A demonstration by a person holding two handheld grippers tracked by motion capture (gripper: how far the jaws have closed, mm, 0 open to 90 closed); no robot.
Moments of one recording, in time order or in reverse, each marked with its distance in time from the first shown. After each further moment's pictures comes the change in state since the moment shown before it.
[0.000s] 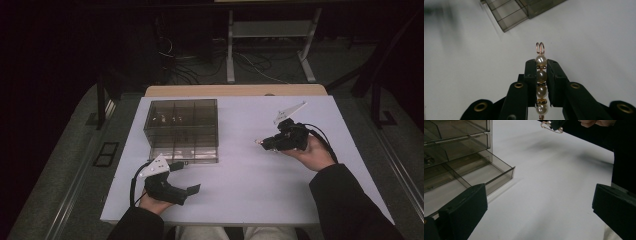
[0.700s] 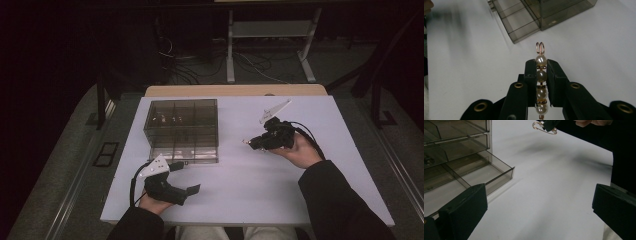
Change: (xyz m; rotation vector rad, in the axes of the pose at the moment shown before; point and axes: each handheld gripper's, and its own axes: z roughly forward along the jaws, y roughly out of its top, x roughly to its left) left arm 0.000 0.000 -0.001 -0.001 -0.002 0.003; right arm 0.013 0.026 0.019 0.010 0.033 -0.061
